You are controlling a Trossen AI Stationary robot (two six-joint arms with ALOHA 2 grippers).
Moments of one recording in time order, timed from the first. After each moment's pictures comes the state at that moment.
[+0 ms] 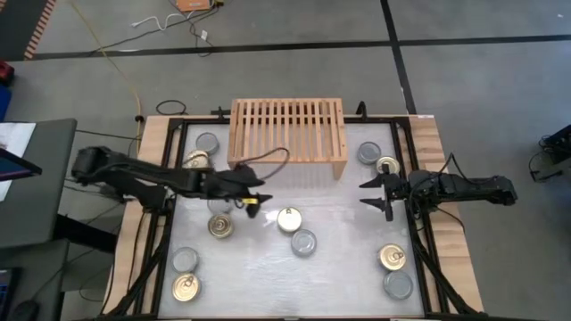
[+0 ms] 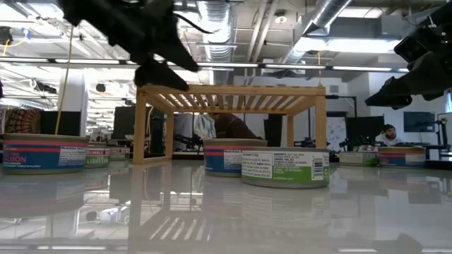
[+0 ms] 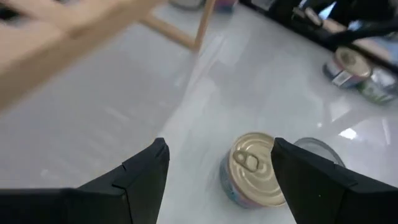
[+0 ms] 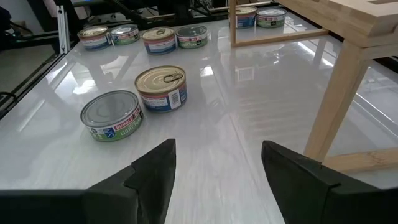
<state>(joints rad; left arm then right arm) -0.07 1.30 0.78 -0.01 -0.30 -0.50 0.04 0.03 0.12 -0.41 0.11 0.13</state>
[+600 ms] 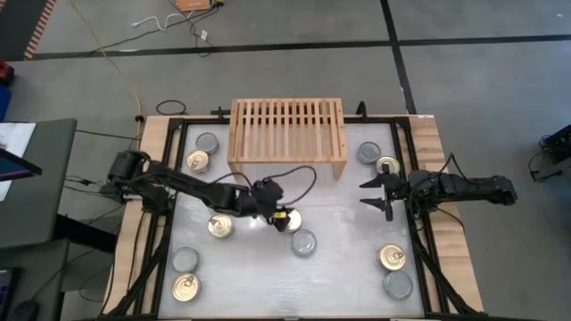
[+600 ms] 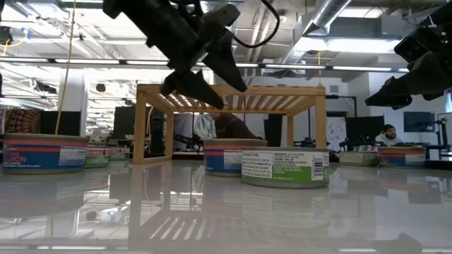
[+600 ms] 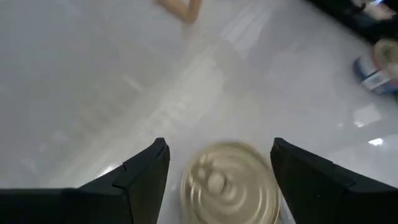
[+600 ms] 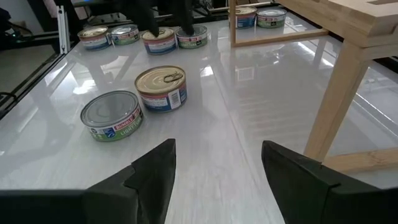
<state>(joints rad) -0.19 1.67 1.09 -0.13 -0.45 -0.74 0.04 0.03 0.12 -0.41 0.11 0.13</state>
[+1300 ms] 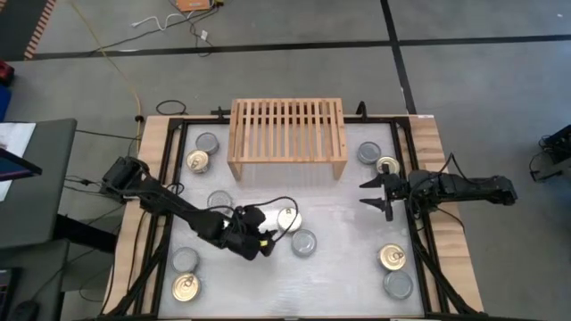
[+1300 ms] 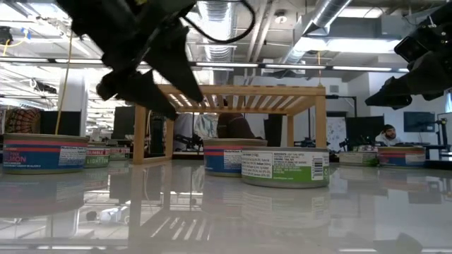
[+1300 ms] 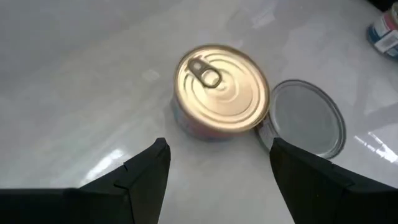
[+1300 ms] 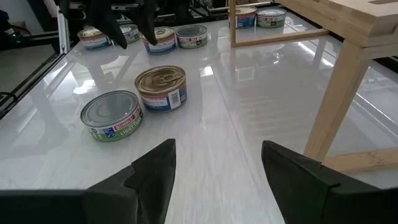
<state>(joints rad) -0.46 1.67 1.01 -0.23 -0.67 -1.11 0.04 0.03 0.12 -0.41 0.11 0.13</state>
